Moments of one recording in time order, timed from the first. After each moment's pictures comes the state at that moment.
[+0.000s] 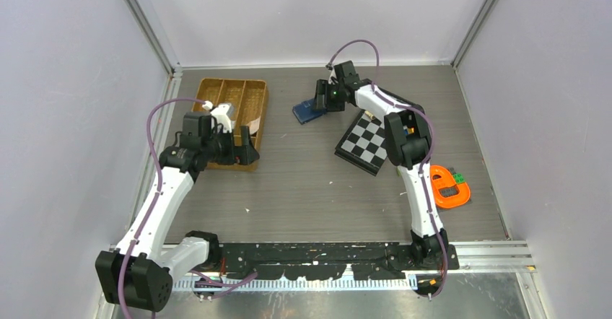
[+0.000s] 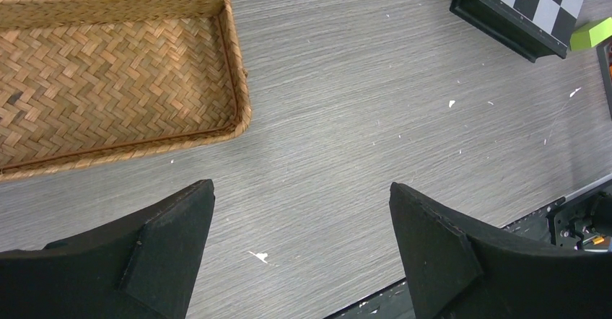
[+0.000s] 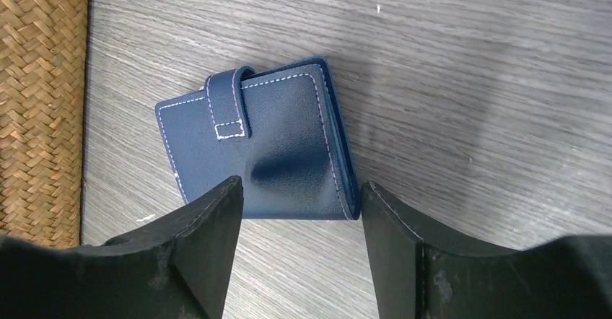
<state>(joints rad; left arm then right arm) -0.16 1.02 0.91 -0.66 0.32 -0.18 0.38 2.39 1.94 -0.38 -0.30 0.36</state>
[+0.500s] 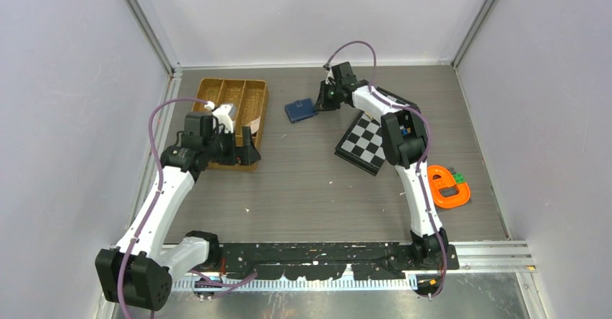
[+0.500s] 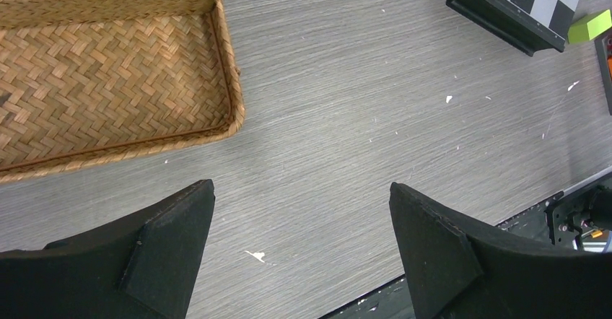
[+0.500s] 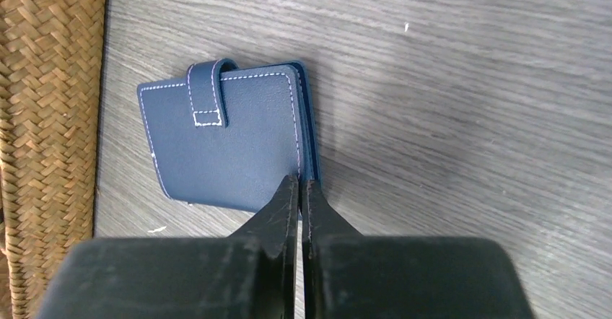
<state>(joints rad) -0.17 1.03 0.91 -0.66 0.32 -0.18 0.39 2.44 2.00 -0.38 -0.33 0.37</state>
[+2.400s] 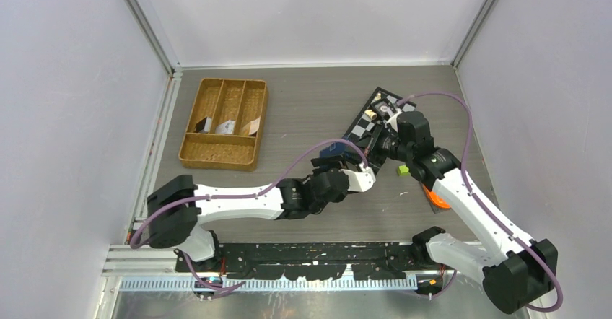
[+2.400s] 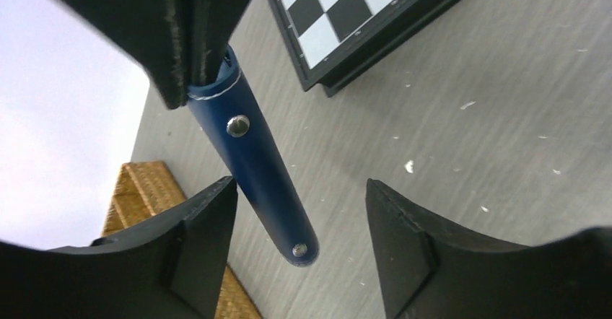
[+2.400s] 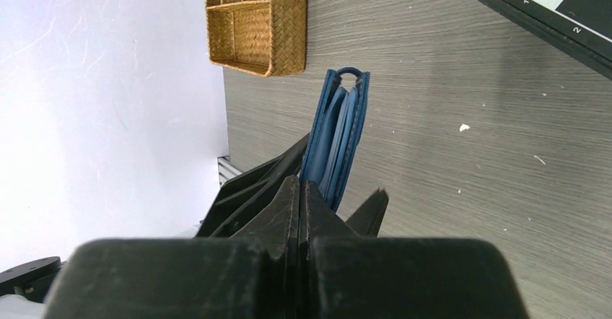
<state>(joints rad) -1.28 1.52 1.00 -0.03 -0.60 0.44 0.41 1.01 0.84 -0.36 -0.39 0.95</state>
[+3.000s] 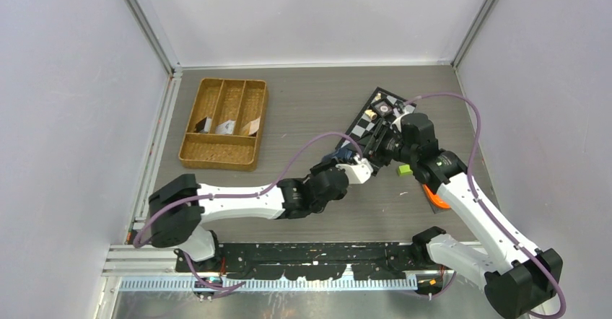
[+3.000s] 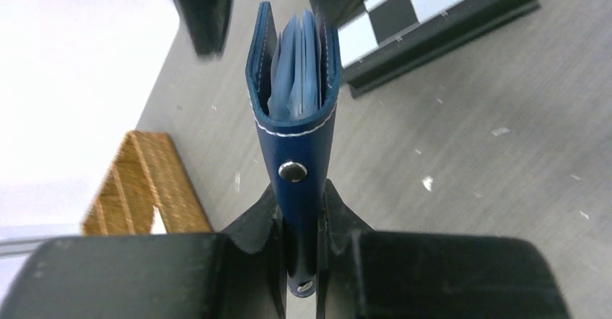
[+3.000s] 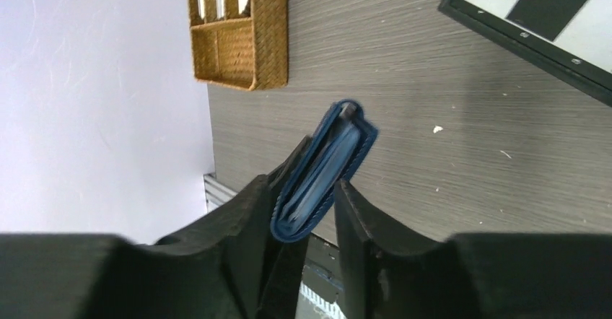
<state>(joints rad) -1.28 1.59 0.99 0.12 -0.76 0.42 0.40 0.96 0.84 -0.41 -0.34 0.96</state>
